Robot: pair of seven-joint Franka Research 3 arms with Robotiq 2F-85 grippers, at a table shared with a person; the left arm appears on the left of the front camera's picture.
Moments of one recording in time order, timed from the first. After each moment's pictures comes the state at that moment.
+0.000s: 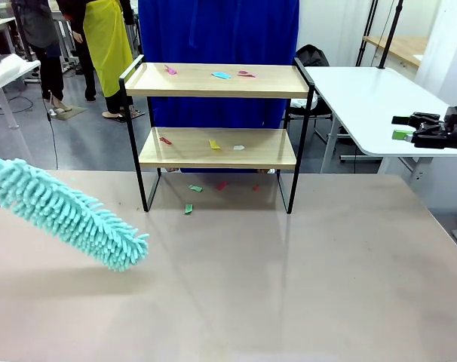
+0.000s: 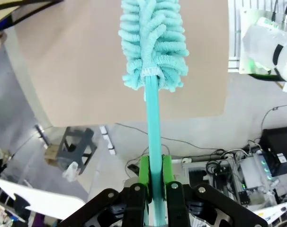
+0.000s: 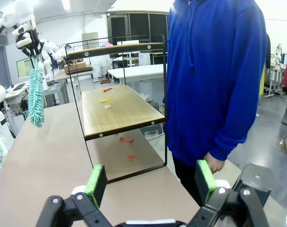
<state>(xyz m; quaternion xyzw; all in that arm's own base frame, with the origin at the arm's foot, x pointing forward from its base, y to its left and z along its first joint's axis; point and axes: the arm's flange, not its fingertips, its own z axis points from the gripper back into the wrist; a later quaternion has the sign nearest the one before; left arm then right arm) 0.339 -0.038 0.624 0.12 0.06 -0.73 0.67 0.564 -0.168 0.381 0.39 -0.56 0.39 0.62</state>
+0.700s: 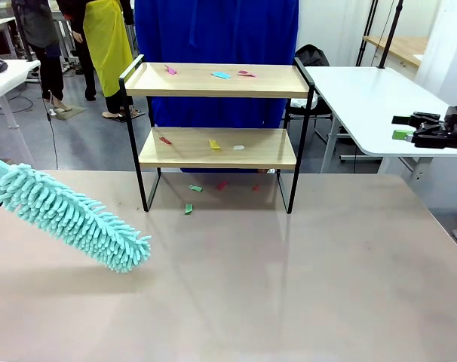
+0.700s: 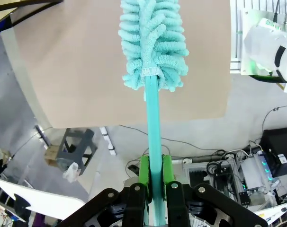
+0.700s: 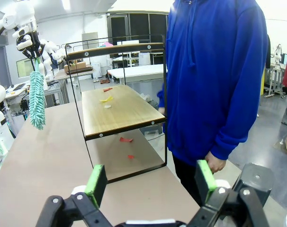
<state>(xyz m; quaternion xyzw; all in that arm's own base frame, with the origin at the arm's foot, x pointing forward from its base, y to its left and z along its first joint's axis) 0.342 -0.038 0.618 0.12 0.06 -0.73 0.67 0.564 -0.168 0.381 0.39 -0.56 0.39 0.62</state>
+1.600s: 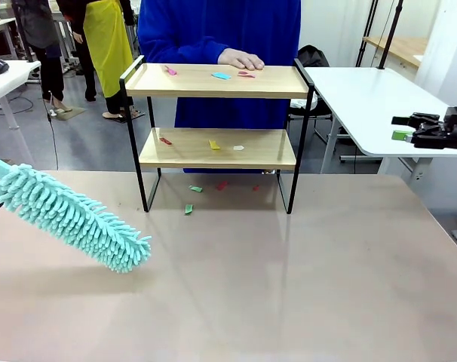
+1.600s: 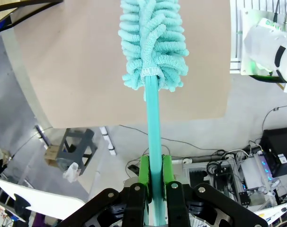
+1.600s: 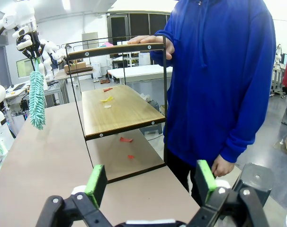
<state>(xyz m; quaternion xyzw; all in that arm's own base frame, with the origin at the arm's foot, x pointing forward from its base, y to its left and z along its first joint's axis) 0.342 -0.038 0.618 0.12 0.06 -0.73 0.67 0.564 -0.168 0.381 0.39 -0.56 0.39 0.62</state>
